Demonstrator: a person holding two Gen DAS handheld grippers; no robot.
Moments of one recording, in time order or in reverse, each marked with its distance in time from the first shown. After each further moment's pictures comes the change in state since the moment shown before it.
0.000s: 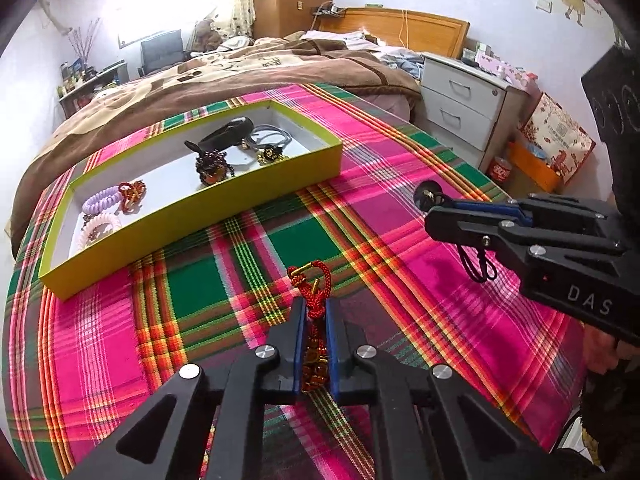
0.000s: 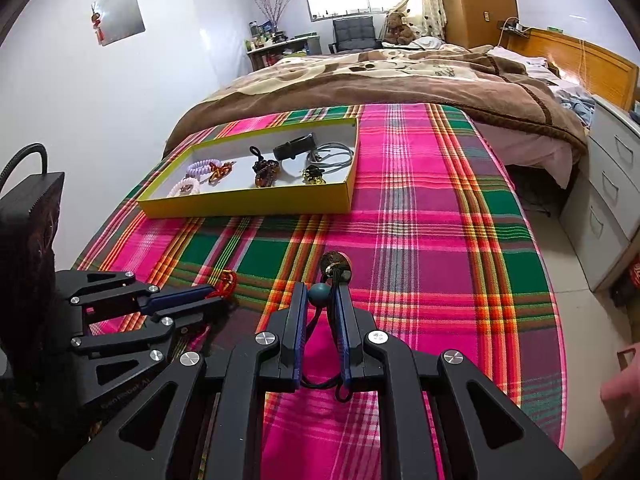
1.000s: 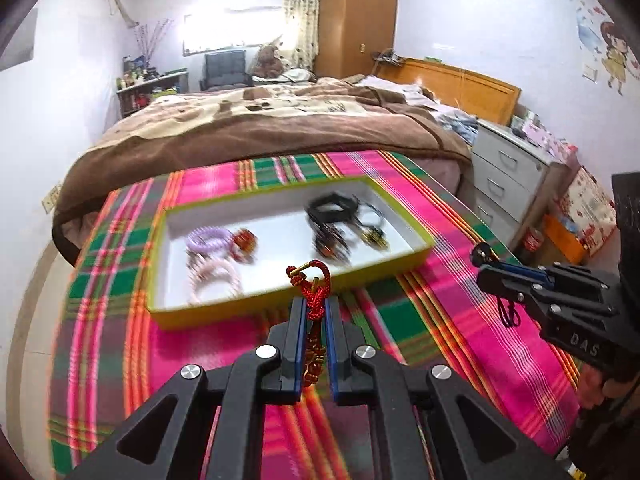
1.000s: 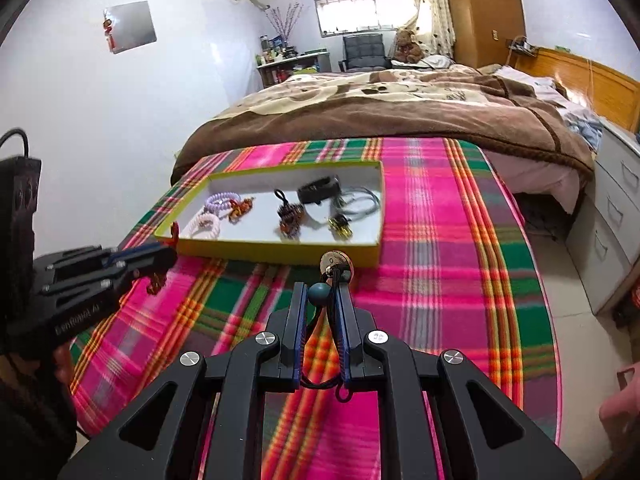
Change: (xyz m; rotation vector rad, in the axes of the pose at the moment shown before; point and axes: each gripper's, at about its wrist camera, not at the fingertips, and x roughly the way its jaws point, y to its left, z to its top) left arm -0.058 0.080 0.031 -0.170 -0.154 0.114; right arm -0.005 0.026 0.039 -0.035 -0.064 0.018
